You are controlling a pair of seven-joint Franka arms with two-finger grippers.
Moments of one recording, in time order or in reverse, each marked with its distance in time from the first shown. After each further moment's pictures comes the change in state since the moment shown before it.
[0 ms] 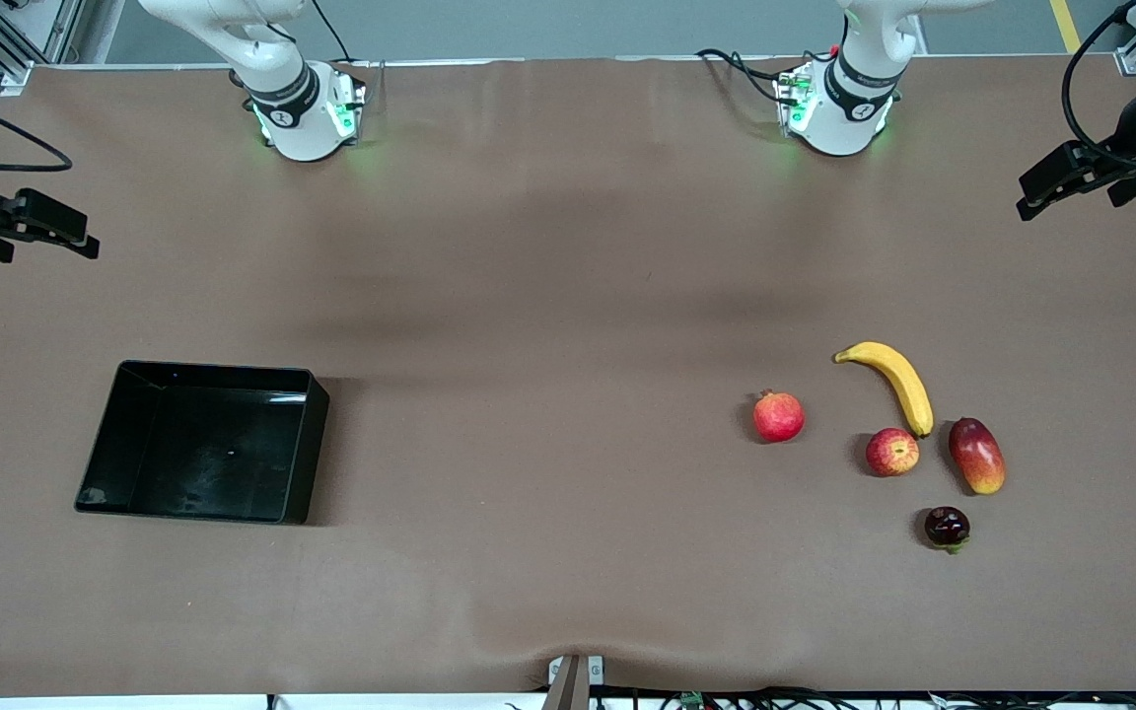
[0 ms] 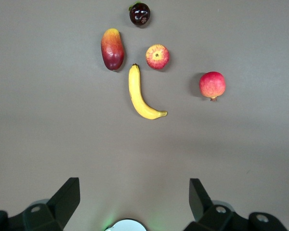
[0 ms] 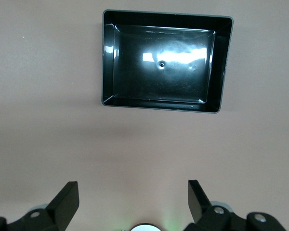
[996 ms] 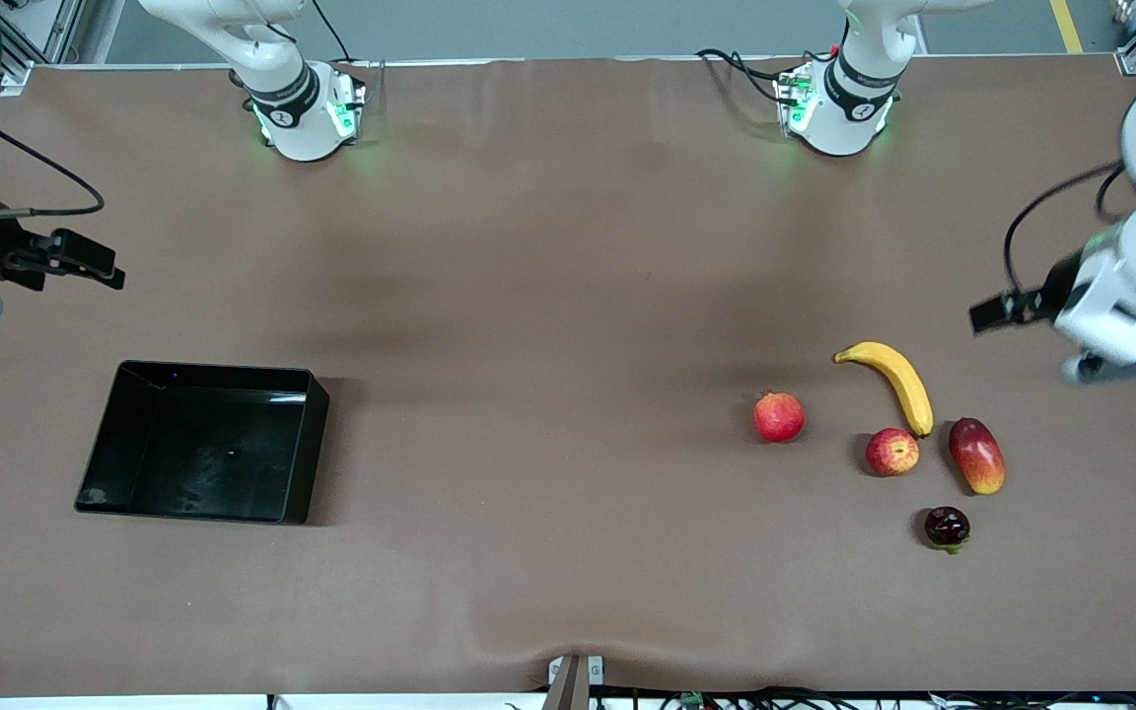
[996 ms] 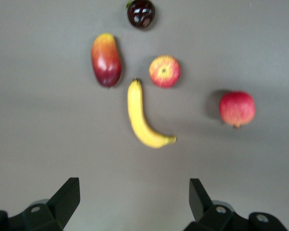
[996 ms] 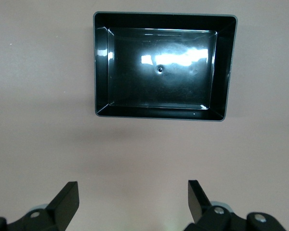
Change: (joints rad) left arm 0.001 0.320 0.002 0.019 0.052 0.219 -0.012; right arm -0.007 0.000 -0.005 -0.137 0.000 0.150 0.013
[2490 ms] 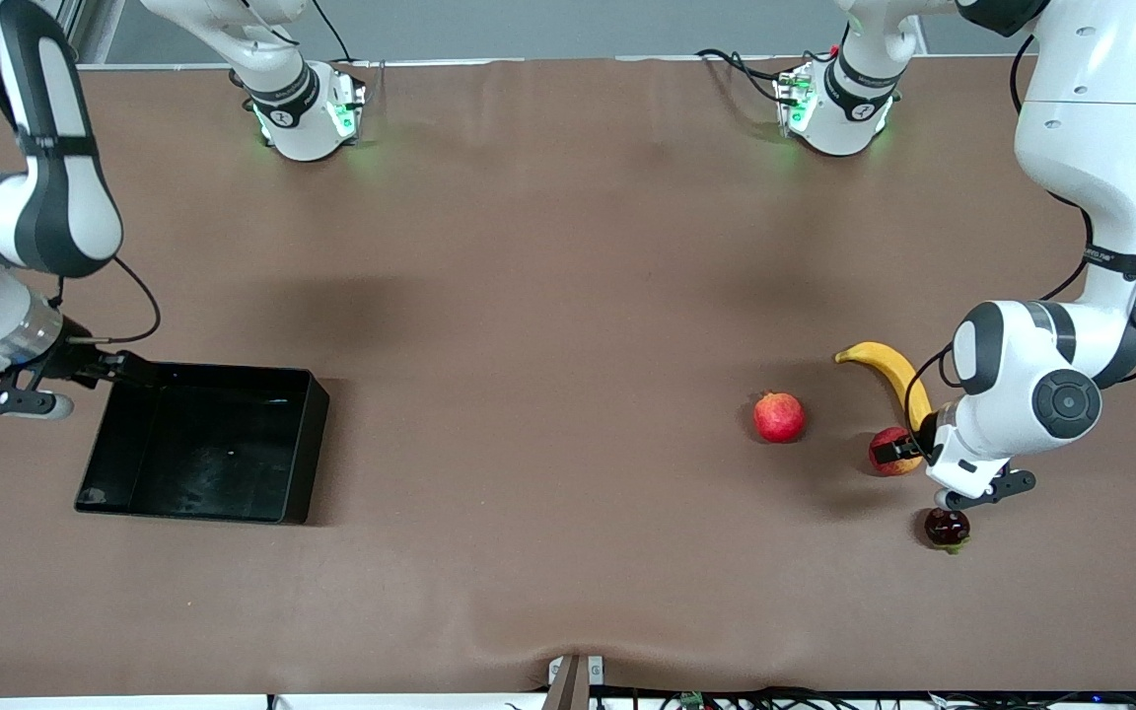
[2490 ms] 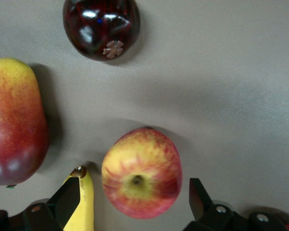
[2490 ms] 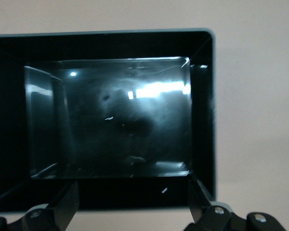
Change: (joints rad) left arm 0.031 0.423 -0.007 -0.081 0.000 0.560 -0.132; right arm -0.081 0.193 -0.075 -0.383 -0.010 0.753 -0.137
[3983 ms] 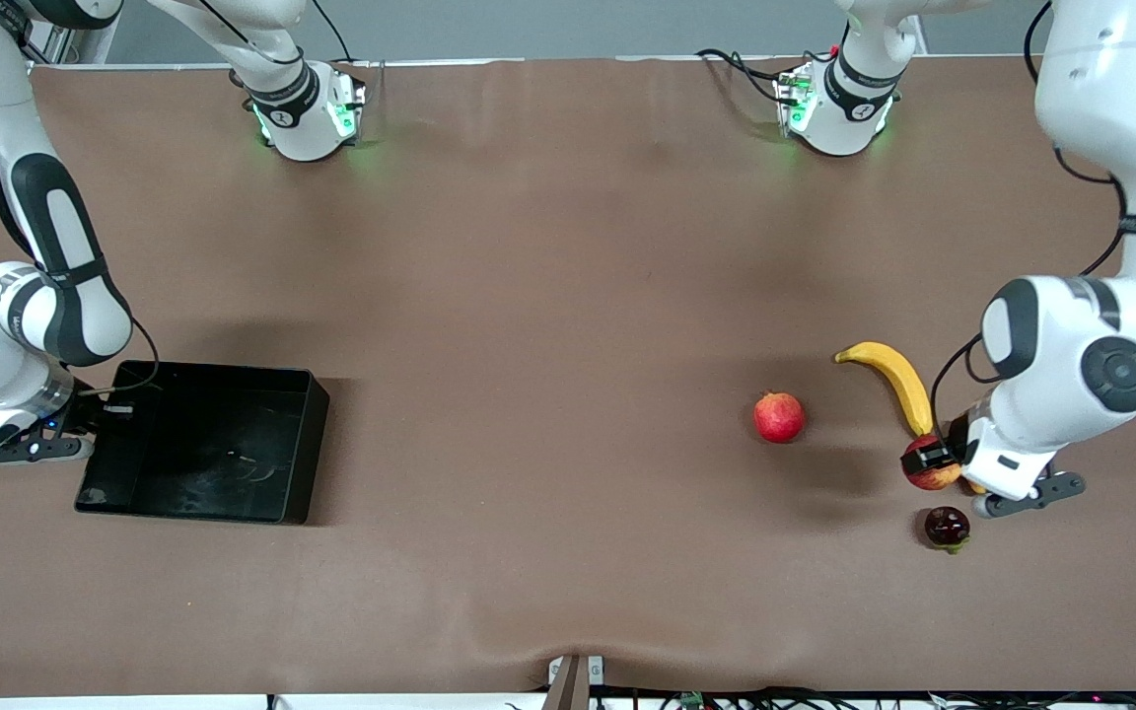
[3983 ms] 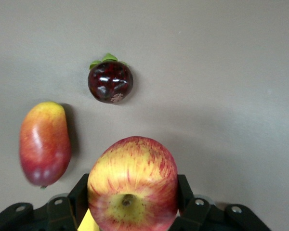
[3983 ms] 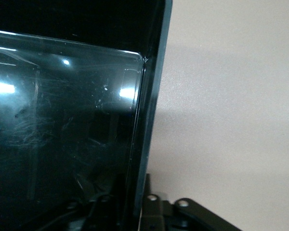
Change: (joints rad) left arm -0.002 -0.137 -0.013 0.030 0.000 -0.033 0.003; right arm -0.116 0.336 -0.006 0.119 0.064 0.222 -0.312
